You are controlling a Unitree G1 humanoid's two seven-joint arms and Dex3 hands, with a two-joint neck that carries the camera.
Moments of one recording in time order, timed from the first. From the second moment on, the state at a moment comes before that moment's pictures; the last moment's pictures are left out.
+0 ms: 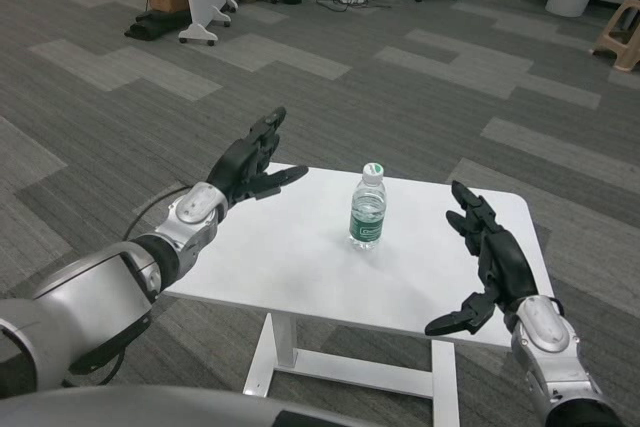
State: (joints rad) left arm -0.69 0.33 -0.60 1.23 -0.61 -0.68 -0.09; right arm -0.32 -0.30 0.28 0.77 0.28 -0.55 0.18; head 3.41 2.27
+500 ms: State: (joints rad) left arm -0.94 0.23 -0.61 1.34 -0.25 -0.44 -0.02; right arm -0.36 -0.30 0.30 0.79 0.28 -0.55 0.18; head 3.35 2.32
